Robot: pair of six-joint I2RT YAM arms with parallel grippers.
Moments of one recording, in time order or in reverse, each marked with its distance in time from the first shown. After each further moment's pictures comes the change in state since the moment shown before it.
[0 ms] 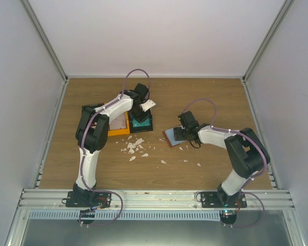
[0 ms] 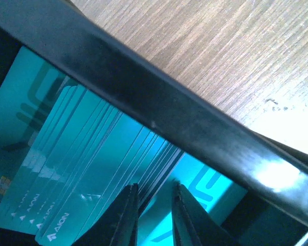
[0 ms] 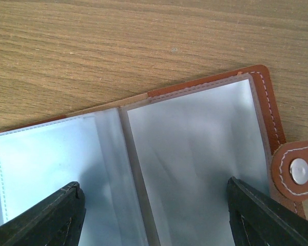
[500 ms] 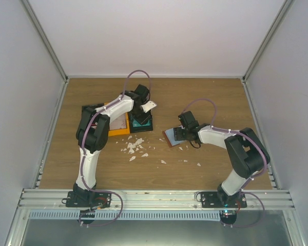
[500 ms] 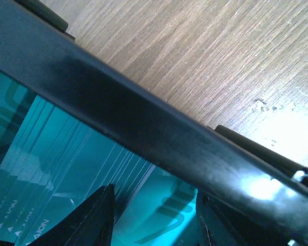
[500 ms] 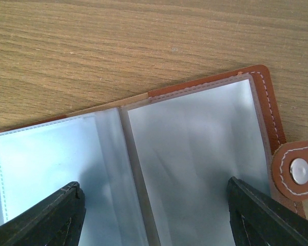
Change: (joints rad) left arm -0.002 -0.002 -0.017 0.013 0.017 0.004; right arm 0.000 -0.002 0.000 -0.001 -0.001 0.000
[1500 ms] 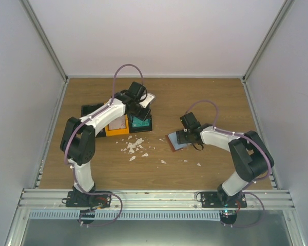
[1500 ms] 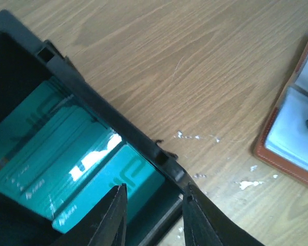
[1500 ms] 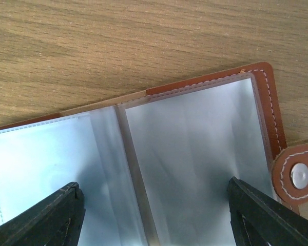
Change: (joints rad) left arm -0.026 -0.299 -0.205 0.158 0.072 -0.257; right arm -0.005 -0.052 -0.013 -0.129 0.007 0.000
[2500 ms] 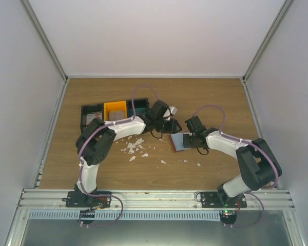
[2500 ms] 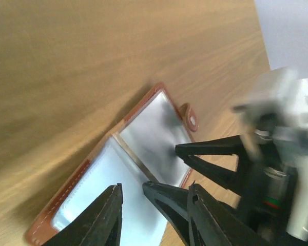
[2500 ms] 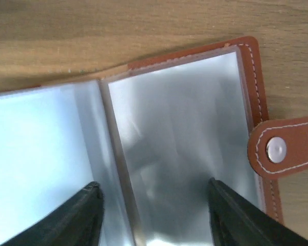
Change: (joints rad) left arm -0.250 0.189 -0.138 0.594 0.301 -0.720; right arm -0.031 -0.134 -0.094 -0.058 -0.004 0.078
